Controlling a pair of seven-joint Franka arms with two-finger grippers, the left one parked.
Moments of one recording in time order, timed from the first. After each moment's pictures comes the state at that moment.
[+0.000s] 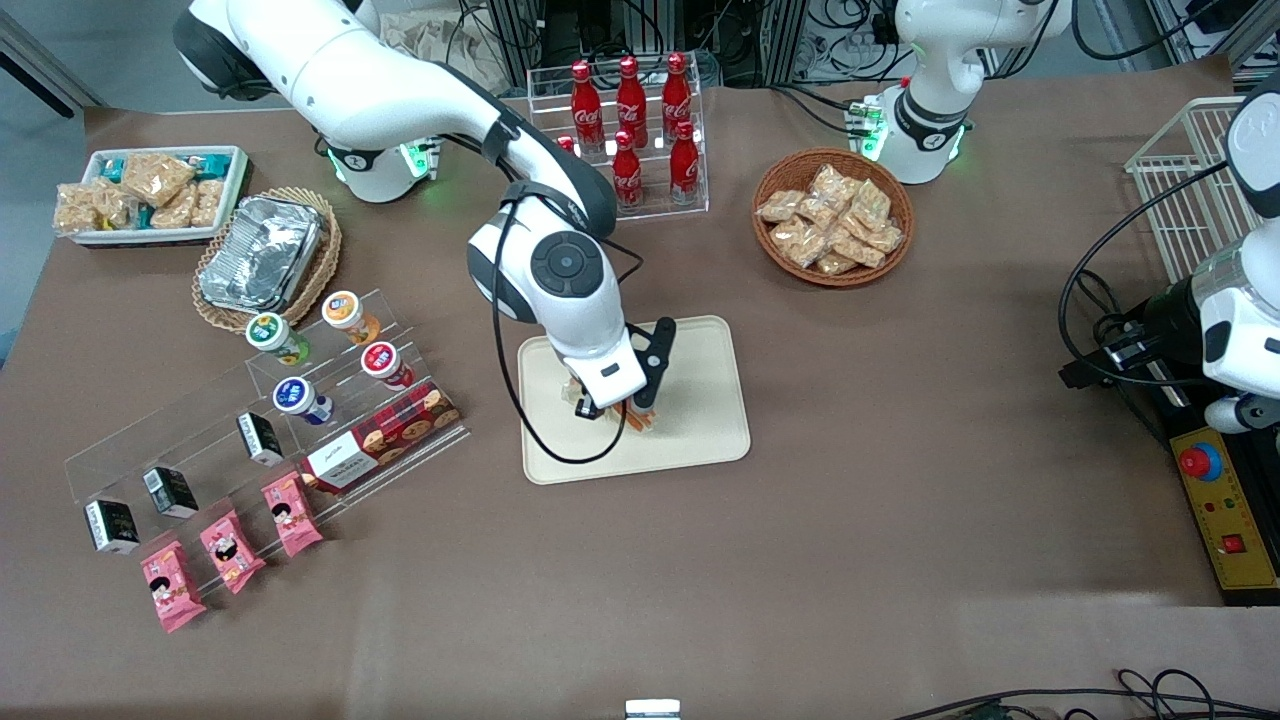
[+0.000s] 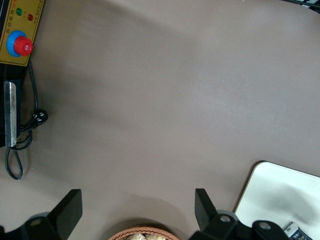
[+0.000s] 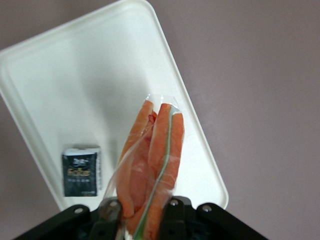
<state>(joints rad) 0.42 0.63 0.36 -1.45 -0.27 2.08 -0.45</state>
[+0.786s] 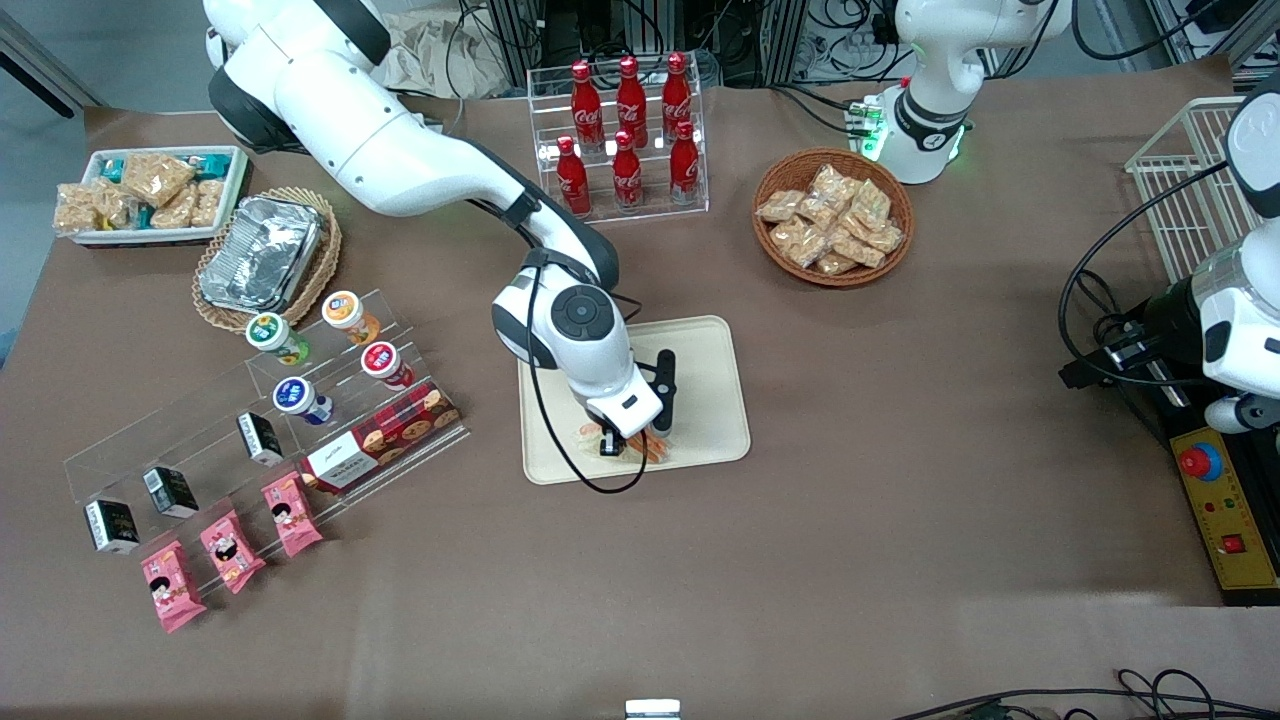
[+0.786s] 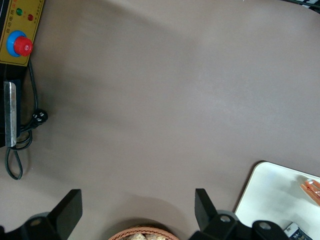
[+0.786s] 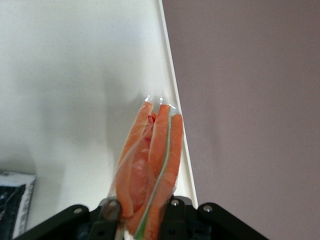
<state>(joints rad) 0.42 0.80 0.35 -1.46 -0.43 2.33 -0.56</state>
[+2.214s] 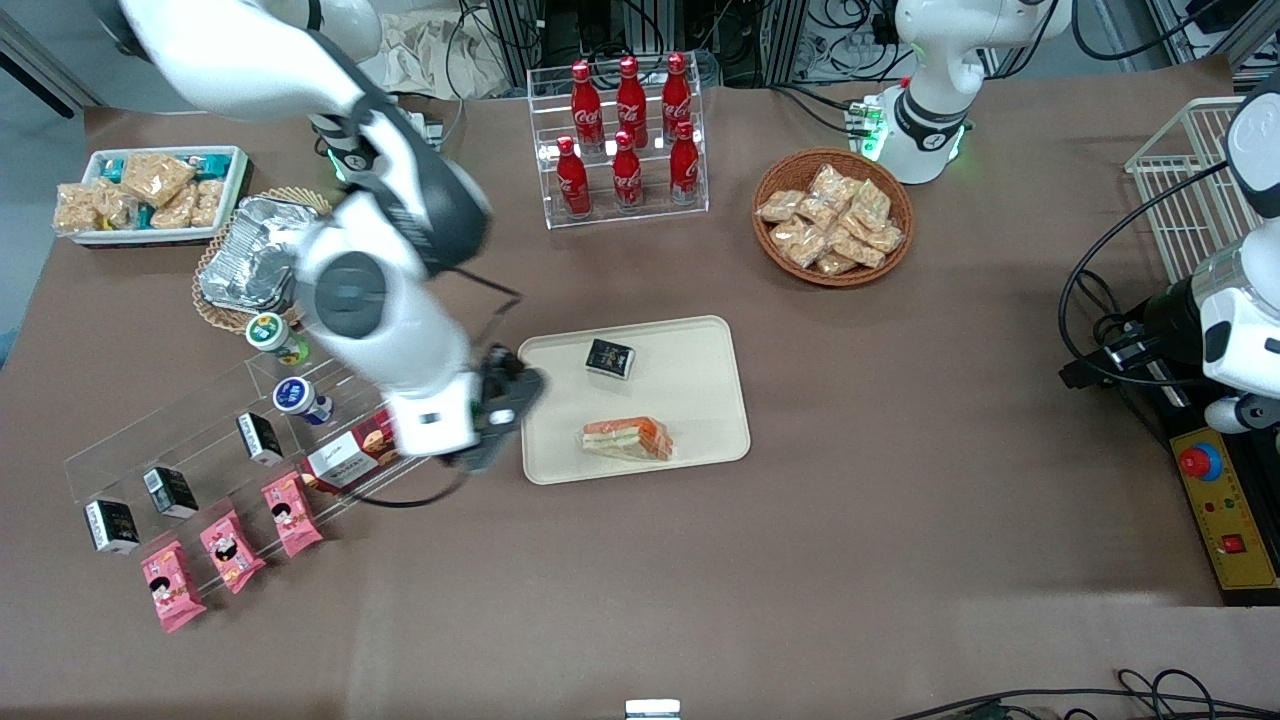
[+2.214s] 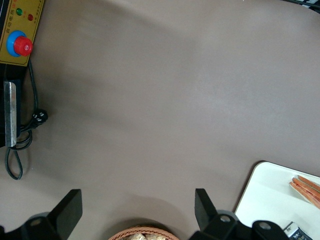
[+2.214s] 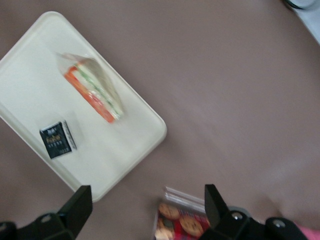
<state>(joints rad) 0.12 0.42 0.35 -1.41 -0.08 1.84 -0.37</state>
